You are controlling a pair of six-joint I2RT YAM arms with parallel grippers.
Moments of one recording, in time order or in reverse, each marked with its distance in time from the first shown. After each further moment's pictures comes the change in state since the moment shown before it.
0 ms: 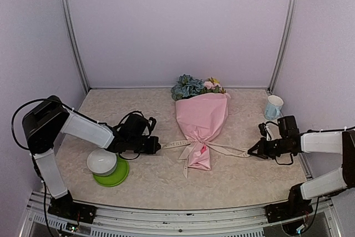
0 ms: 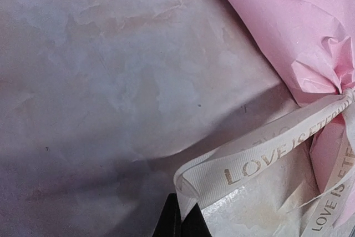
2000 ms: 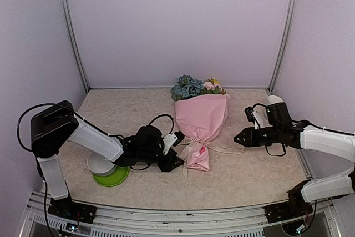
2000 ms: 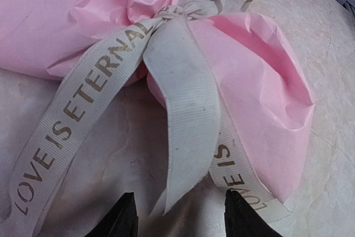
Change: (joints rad) left arm -0.193 0.060 -0.018 0.217 0.111 0.478; right arm 0.300 -0.096 0.160 -0.016 0.197 0.003
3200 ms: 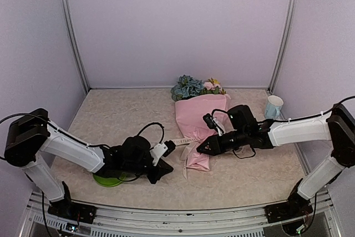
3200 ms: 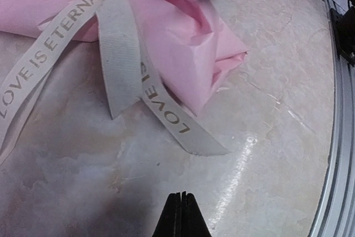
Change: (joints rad) left arm -0.113 -0.247 -0.207 -0.029 -0.062 -0.108; right arm 0.332 0.335 0.159 0.241 -0.108 0.083
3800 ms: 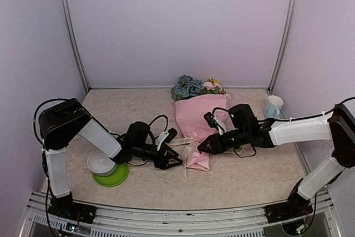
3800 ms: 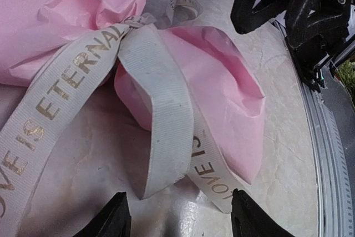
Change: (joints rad) left arm 0.269 0.348 0.152 0.305 0.526 0.024; right arm 0.006 0.014 0.011 0.000 0.026 -0.020
